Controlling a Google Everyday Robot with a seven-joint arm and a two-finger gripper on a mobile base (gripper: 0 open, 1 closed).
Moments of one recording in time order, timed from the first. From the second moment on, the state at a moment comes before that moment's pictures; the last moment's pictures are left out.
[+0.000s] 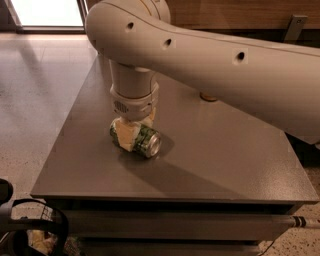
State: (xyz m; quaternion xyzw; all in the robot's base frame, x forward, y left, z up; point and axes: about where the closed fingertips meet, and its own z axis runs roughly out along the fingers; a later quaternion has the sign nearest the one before) arm 0.499 0.048 0.835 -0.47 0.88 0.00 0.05
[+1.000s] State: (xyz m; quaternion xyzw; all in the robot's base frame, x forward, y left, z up) arm 0.545 0.028 0.899 -0.51 0.83 0.10 0.21
